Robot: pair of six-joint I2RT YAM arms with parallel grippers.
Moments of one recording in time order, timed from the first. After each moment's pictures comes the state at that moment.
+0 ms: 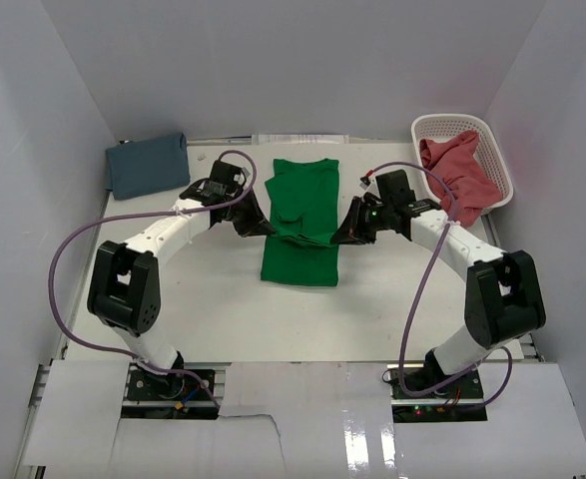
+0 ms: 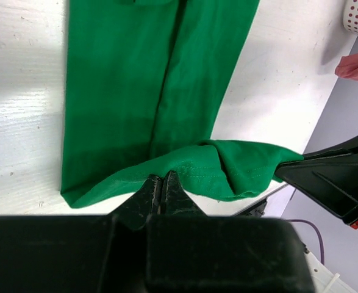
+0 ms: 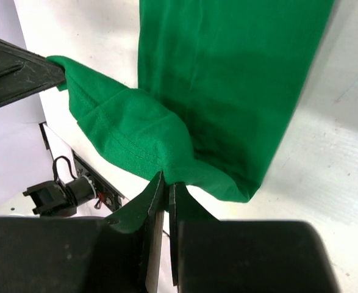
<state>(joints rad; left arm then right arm) -0.38 1.68 1.26 -0.50 0.38 -0.76 0.37 1.55 1.07 -0.39 -0.57 0.61</state>
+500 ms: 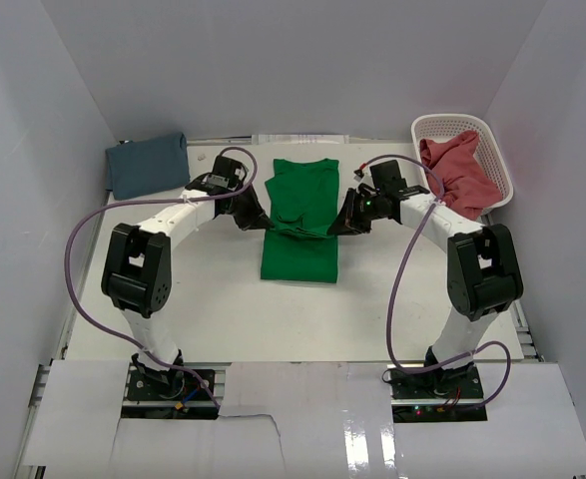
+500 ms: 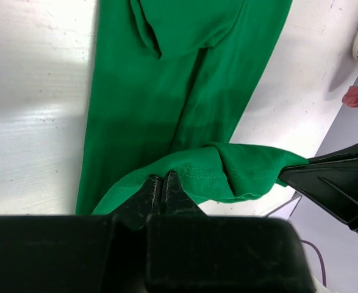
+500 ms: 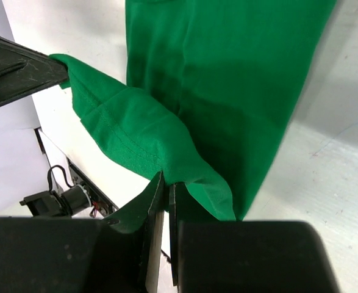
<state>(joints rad) -0.34 1.82 1.34 -0.47 0.38 -0.75 0.34 1.75 1.22 -0.40 -0.61 0.55</state>
